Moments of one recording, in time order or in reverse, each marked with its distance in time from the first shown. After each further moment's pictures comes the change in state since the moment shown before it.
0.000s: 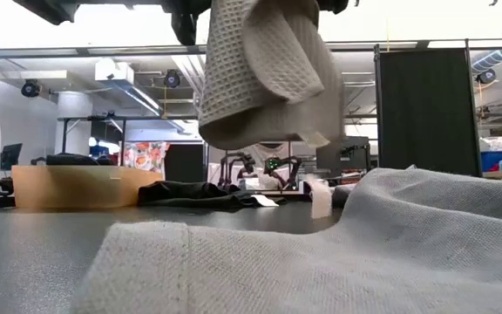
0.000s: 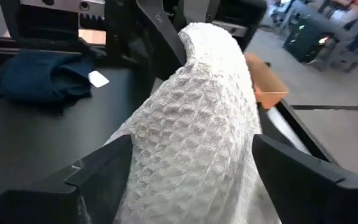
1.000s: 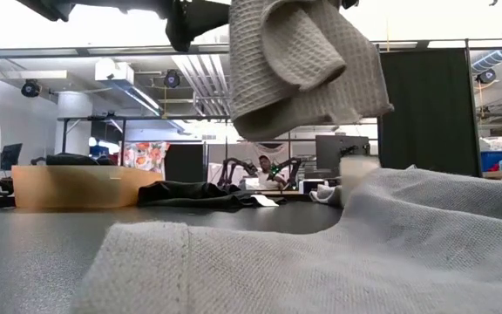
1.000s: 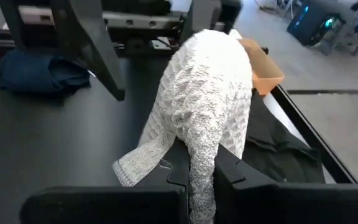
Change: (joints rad) left arm 0.000 -0.032 0.000 -0.139 -0.040 -0.012; right arm -0.014 -0.066 0.050 -0.191 -0.019 0.067
